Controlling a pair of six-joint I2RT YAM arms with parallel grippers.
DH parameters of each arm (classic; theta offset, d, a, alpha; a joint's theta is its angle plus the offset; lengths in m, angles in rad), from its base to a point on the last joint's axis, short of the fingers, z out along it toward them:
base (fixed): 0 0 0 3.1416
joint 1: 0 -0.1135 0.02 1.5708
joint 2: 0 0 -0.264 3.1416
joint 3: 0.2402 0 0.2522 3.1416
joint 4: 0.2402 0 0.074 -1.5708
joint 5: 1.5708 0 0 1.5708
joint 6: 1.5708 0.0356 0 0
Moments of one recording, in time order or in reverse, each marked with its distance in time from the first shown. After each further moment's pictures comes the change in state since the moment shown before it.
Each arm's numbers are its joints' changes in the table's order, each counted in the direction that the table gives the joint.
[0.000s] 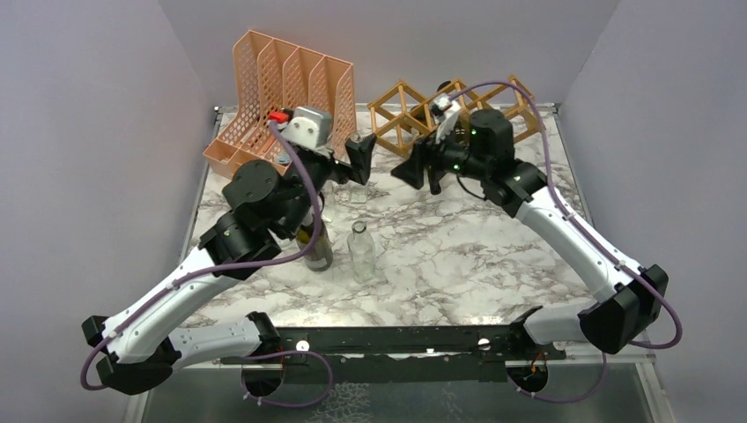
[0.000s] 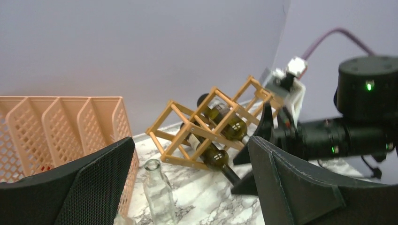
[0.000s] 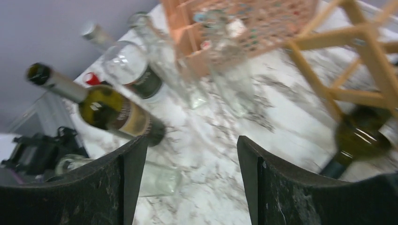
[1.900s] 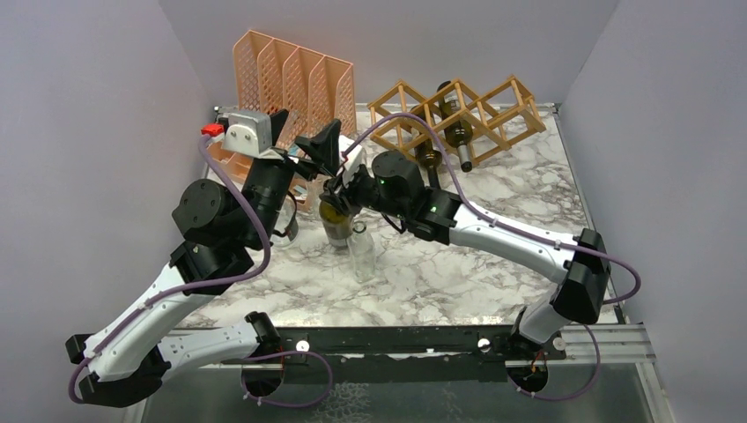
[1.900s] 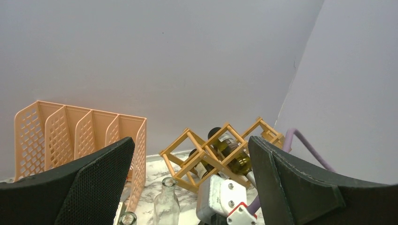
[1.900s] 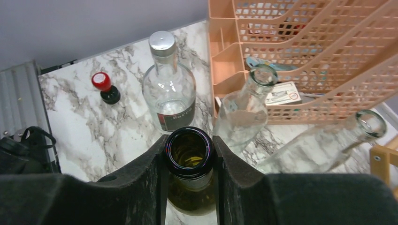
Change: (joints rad) left arm 0.000 -0.152 -0.018 -0.092 -0.117 0.004; right arm -0.556 0.263 0.098 -0.294 0.380 -0.236
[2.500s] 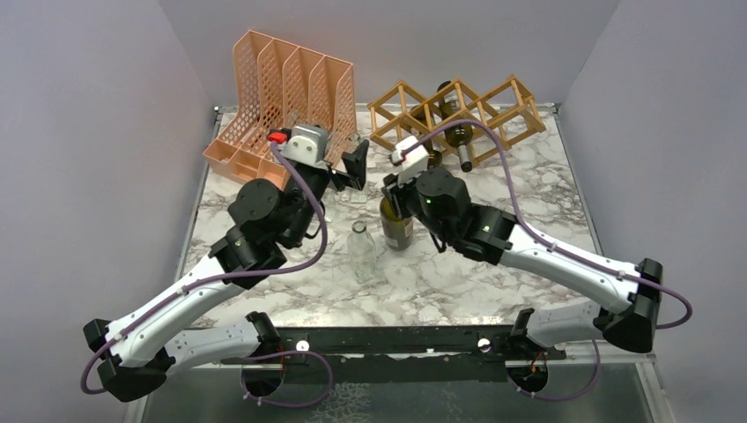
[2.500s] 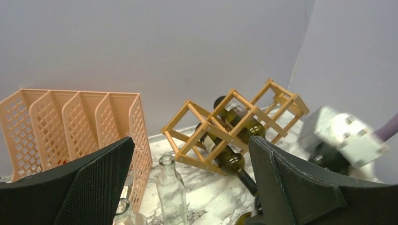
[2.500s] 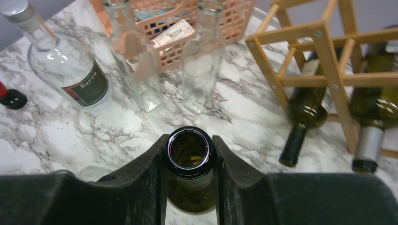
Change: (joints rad) left arm 0.000 0.047 -0.161 -0.097 0.029 0.059; right arm 0.000 -0.290 -0.194 0.180 0.470 0.111
